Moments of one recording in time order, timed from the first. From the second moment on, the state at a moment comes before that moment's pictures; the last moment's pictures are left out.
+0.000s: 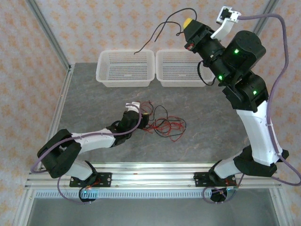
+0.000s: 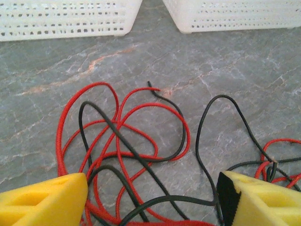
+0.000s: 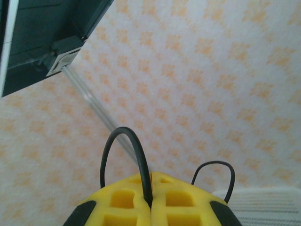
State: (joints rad) left arm -0.72 1.43 0.59 0.27 -0.40 -0.41; right arm 0.67 1.45 2.24 -0.56 0.19 0.55
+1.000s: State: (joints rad) left arm -0.73 0.84 0.59 -0.09 -0.45 -0.52; right arm 0.27 1.84 1.67 -0.07 0.24 0.32
